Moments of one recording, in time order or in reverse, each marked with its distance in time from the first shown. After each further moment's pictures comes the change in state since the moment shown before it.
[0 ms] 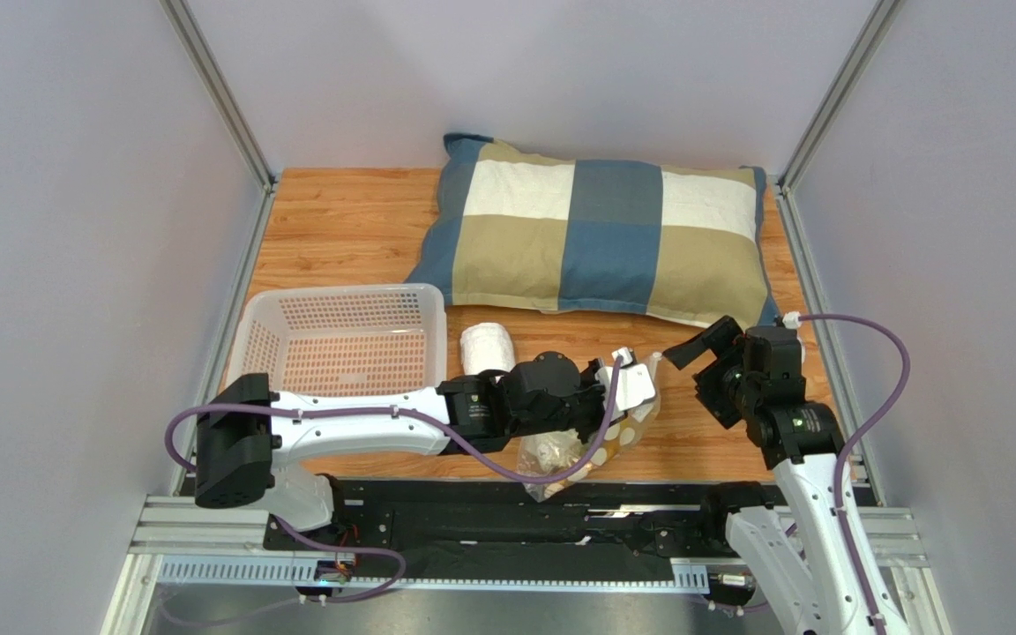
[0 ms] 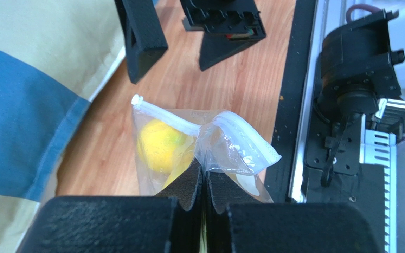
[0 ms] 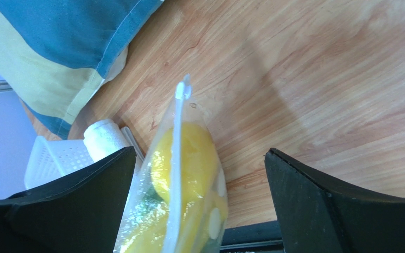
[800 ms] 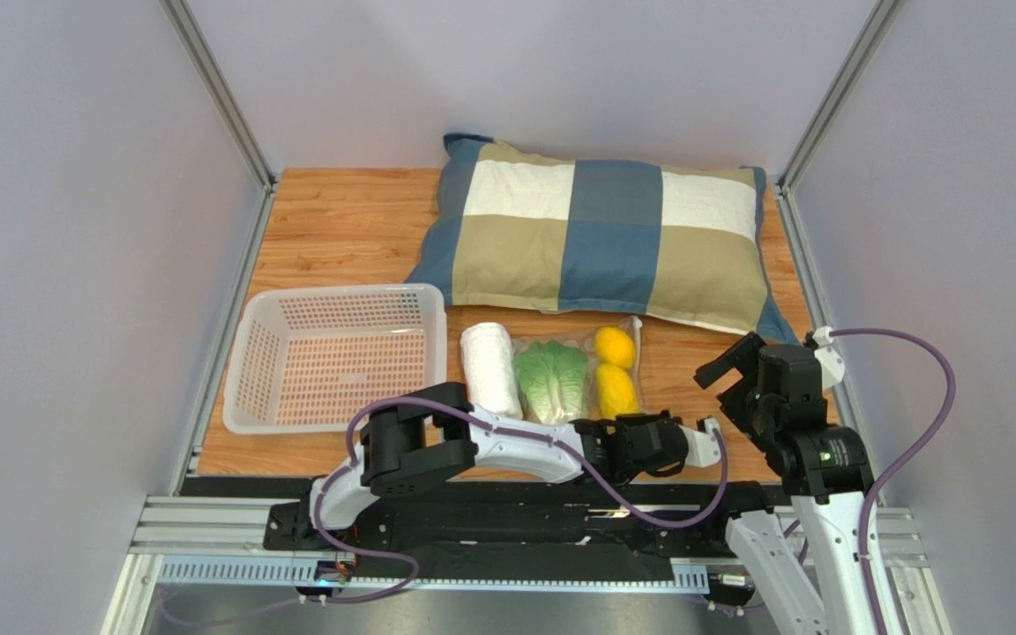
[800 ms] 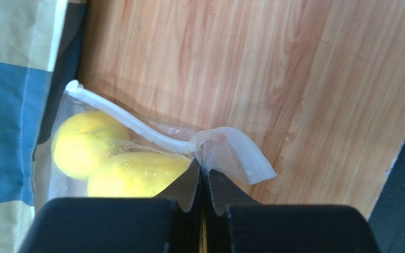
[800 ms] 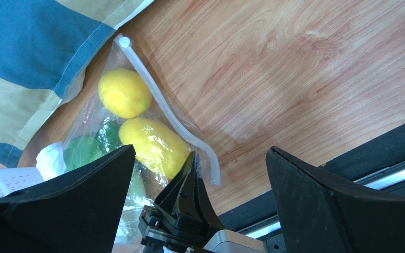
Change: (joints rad) left arm -0.102 0.657 0.343 -0.058 -0.452 0.208; right arm 0.034 -0.125 0.099 -0.242 0.240 -0.062
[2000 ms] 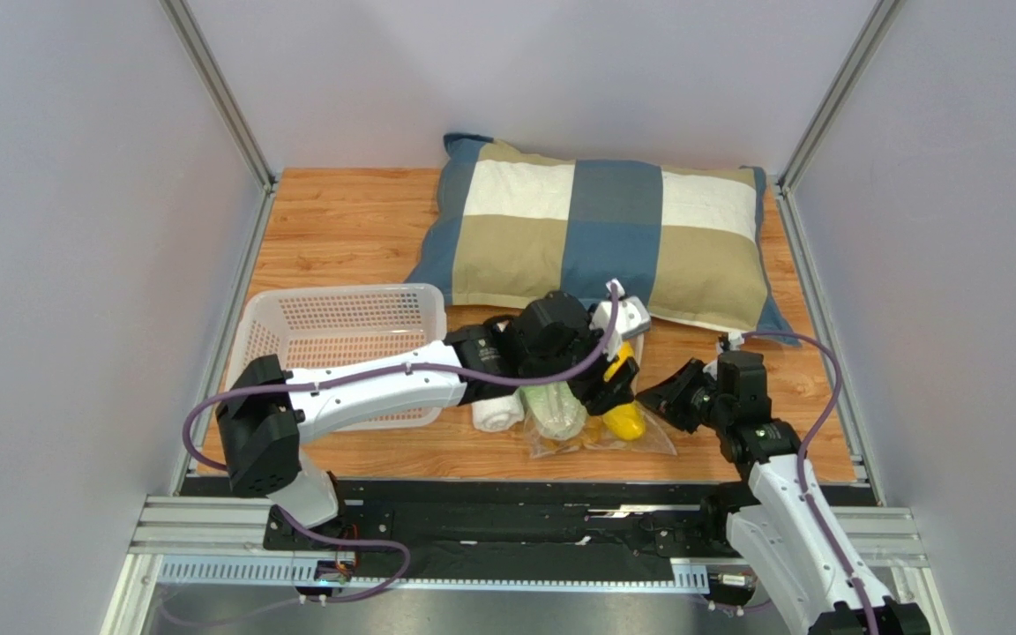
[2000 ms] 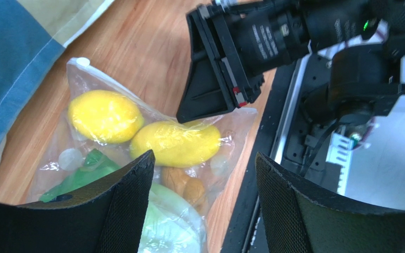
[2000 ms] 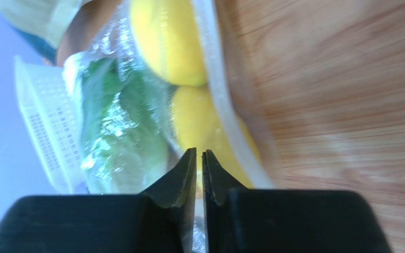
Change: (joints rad) left arm 0.312 -0.553 -0.154 -0.202 0.702 -0.460; right arm 0.000 0.153 -0.469 0.663 -0.540 -0.002
